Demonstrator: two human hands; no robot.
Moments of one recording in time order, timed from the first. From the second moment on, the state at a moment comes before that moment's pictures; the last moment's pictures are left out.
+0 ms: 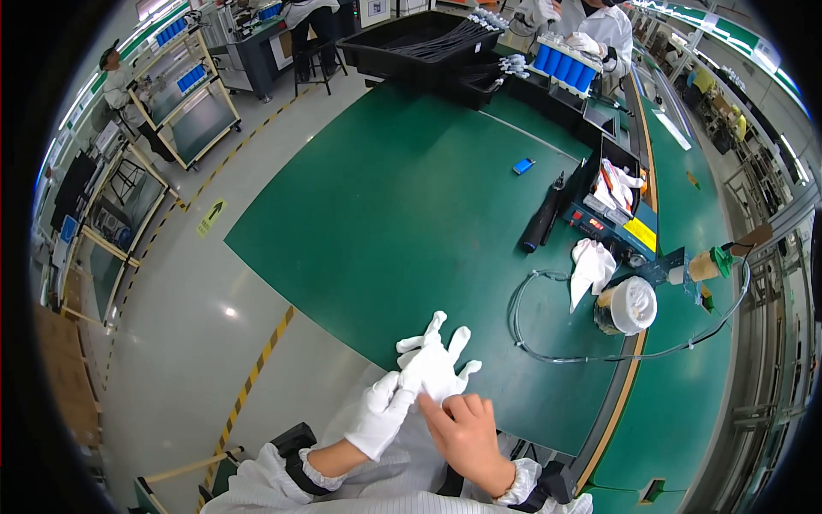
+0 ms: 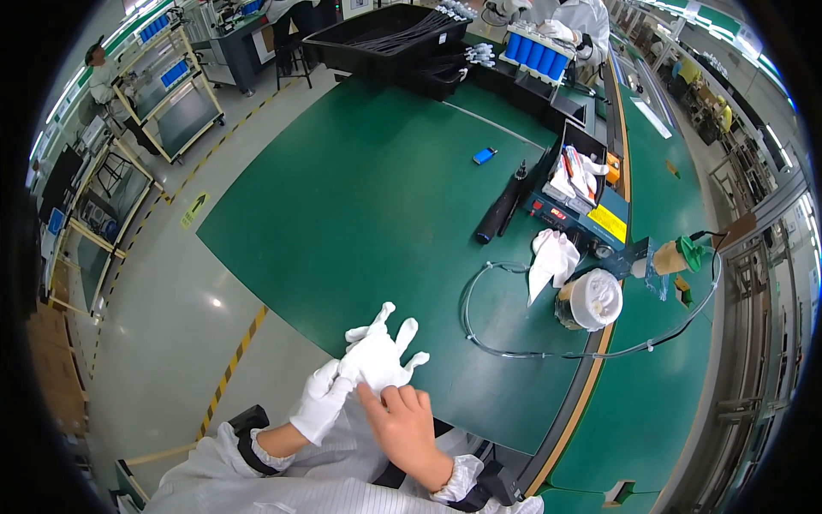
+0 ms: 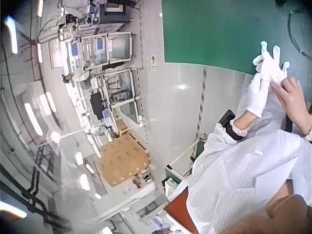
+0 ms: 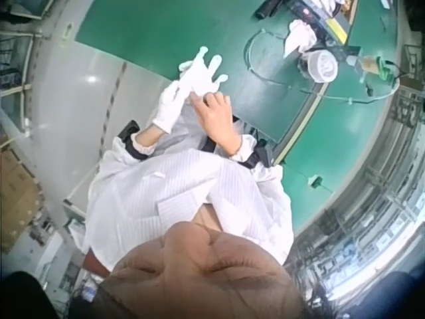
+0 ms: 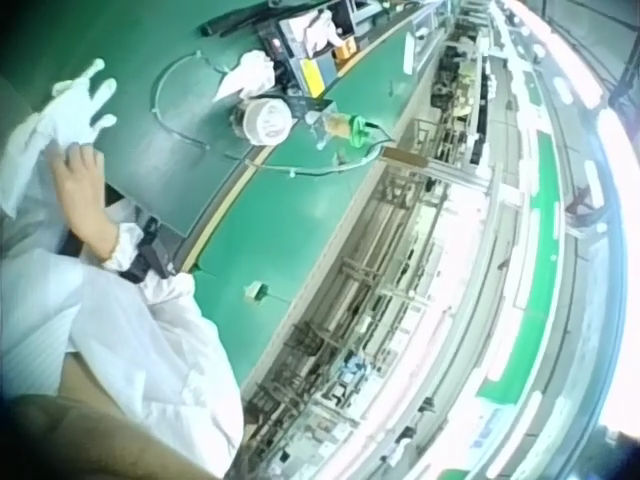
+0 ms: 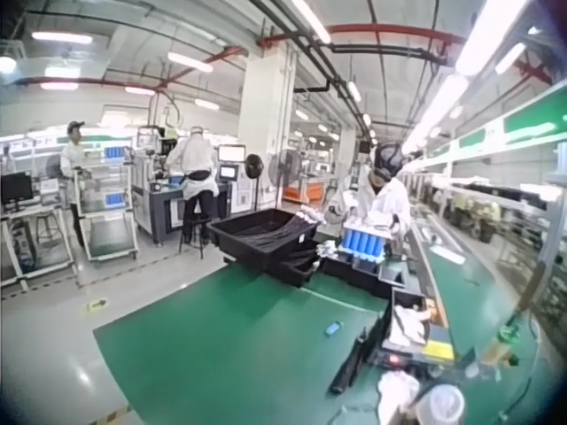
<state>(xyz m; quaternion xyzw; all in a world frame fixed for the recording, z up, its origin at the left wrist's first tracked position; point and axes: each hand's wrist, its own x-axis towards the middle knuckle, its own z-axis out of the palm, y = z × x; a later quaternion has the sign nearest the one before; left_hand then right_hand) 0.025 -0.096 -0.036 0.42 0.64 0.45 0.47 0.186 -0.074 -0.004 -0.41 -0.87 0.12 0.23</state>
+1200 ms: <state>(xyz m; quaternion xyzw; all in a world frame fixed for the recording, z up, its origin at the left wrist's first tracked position) 0.043 -0.038 -0.052 0.59 0.58 0.34 0.45 0.186 -0.058 -0.035 -0.61 -0.73 0.19 0.24</state>
